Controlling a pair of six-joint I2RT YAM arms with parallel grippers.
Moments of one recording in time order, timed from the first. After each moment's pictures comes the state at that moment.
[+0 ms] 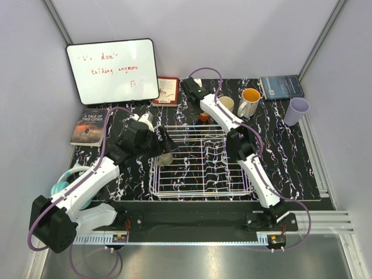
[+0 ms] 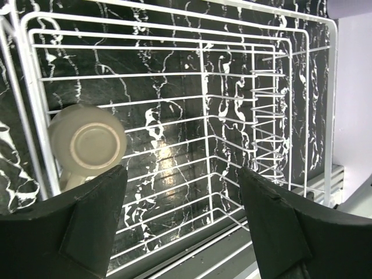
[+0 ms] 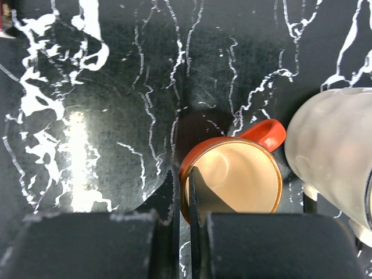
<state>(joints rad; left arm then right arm) -0.54 1.08 0.80 -0.37 0.12 -0.75 0.58 2.66 2.61 -0.99 0.37 0.33</state>
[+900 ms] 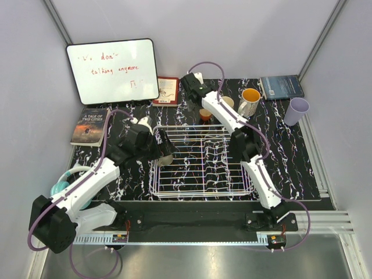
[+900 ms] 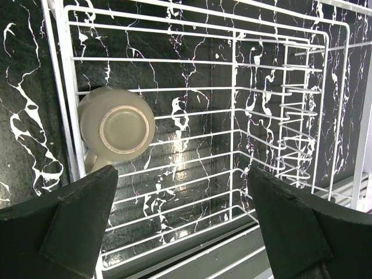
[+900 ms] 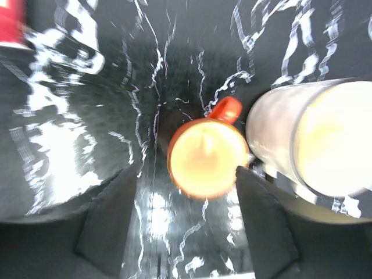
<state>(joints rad) -0.55 1.07 0.77 -0.43 0.07 -0.75 0.60 2.57 2.52 -0.97 0.46 0.30</state>
